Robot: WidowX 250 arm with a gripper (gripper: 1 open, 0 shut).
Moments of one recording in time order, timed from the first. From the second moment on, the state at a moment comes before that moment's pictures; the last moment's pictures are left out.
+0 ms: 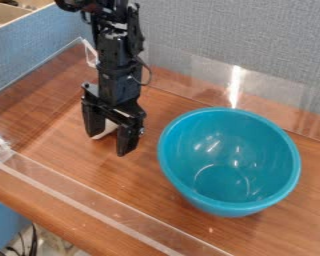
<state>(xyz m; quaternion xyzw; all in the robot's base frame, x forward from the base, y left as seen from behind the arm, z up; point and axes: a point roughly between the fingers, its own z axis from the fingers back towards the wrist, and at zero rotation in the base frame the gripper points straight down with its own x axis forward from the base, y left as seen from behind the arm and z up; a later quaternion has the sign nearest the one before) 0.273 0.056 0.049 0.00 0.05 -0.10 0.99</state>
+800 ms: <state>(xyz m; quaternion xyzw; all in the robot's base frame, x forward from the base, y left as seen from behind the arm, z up) 0.272 0.054 0.055 0.00 0.03 -0.11 0.99</state>
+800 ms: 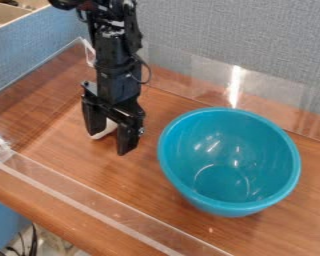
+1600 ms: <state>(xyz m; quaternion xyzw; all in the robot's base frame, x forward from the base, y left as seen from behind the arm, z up) 0.273 0.058 0.053 0.00 0.01 -0.13 0.99</state>
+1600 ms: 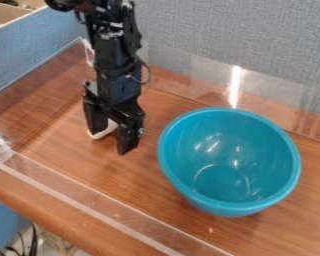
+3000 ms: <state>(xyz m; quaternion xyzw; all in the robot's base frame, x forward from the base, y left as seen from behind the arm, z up) 0.282 0.073 0.037 0.00 -0.01 -0.13 0.99</state>
